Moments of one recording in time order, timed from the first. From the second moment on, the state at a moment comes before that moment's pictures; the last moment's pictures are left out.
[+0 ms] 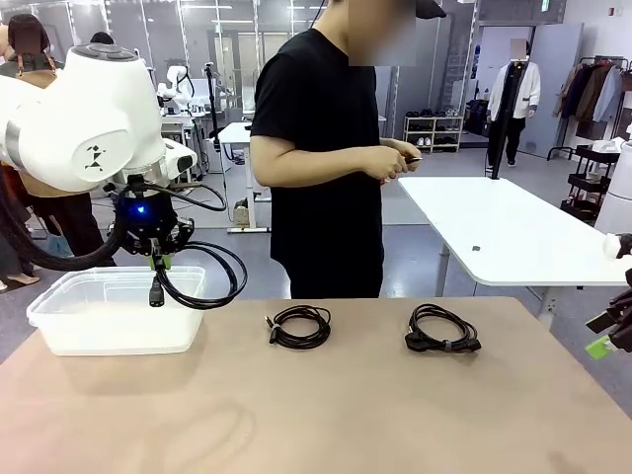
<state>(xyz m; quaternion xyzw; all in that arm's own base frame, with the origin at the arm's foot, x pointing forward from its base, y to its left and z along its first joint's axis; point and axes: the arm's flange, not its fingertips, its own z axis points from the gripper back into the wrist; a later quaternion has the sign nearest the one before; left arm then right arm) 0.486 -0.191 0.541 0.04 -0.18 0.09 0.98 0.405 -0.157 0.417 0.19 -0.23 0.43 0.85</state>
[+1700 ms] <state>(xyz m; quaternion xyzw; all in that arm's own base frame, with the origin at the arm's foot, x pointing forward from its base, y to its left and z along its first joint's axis) 0.628 -0.009 0.440 0.03 -0.10 0.01 0.99 0.405 -0.156 0.417 0.19 -0.23 0.43 0.85</state>
